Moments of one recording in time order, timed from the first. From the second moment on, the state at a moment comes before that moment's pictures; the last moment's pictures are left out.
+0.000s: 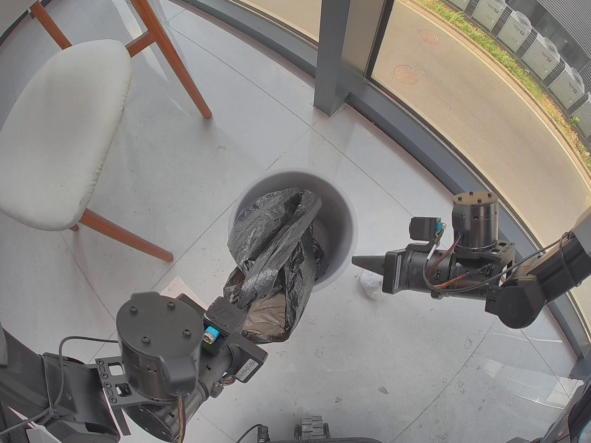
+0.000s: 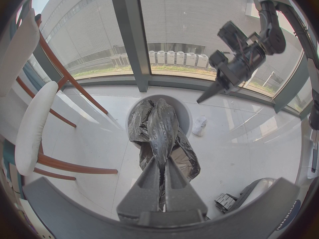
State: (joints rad) left arm -0.93 1.66 -0.45 -0.86 0.61 0.24; right arm 0.54 1.93 -0.80 -0.73 0.32 0.34
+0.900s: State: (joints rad) left arm -0.93 1.60 -0.39 -0.86 0.67 0.19; right arm 0.79 2.16 -0.94 -0.73 0.13 0.53
